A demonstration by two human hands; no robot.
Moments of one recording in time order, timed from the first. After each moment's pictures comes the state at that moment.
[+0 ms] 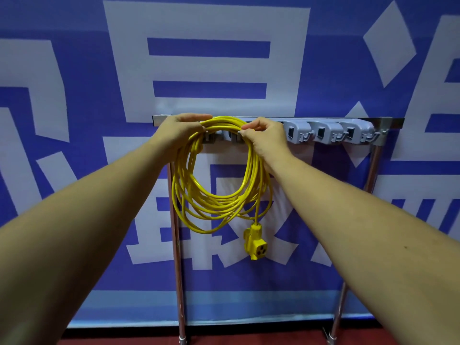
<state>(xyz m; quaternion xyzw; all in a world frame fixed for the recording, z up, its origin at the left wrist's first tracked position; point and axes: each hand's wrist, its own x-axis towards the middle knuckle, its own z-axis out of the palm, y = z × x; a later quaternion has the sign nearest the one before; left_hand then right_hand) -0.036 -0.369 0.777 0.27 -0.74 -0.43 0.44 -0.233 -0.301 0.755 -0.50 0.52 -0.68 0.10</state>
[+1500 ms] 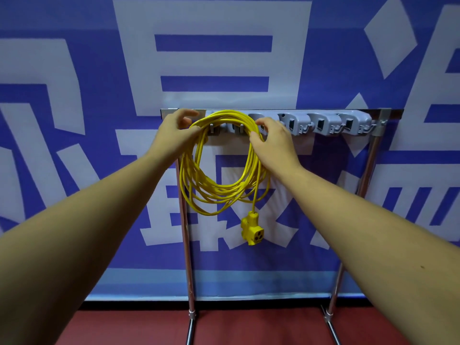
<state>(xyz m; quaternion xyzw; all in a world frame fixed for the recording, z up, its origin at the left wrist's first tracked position) -0.013 -0.329 0.763 0.33 -0.77 -0.23 0.50 -0.224 -0.245 0.741 -0.57 0.63 -0.52 -0.11</state>
